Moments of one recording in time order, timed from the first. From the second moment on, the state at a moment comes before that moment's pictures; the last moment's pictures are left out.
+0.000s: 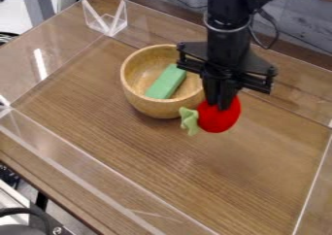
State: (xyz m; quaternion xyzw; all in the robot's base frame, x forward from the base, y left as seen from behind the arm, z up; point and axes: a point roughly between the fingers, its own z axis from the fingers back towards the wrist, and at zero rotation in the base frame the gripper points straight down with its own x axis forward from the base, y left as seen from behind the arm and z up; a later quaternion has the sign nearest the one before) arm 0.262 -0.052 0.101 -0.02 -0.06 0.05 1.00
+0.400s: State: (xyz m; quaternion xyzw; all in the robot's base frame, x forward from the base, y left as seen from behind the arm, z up) arm 0.256 -0.033 0.098 -0.02 -0.05 0.04 1.00
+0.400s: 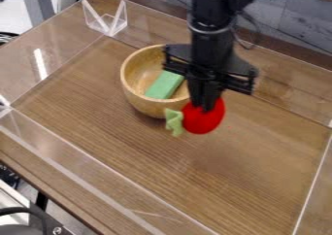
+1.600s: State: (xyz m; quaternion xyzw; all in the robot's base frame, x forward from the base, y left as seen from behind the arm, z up) arm 0.219 0.057 0.087 -0.02 -0.05 0.01 1.00
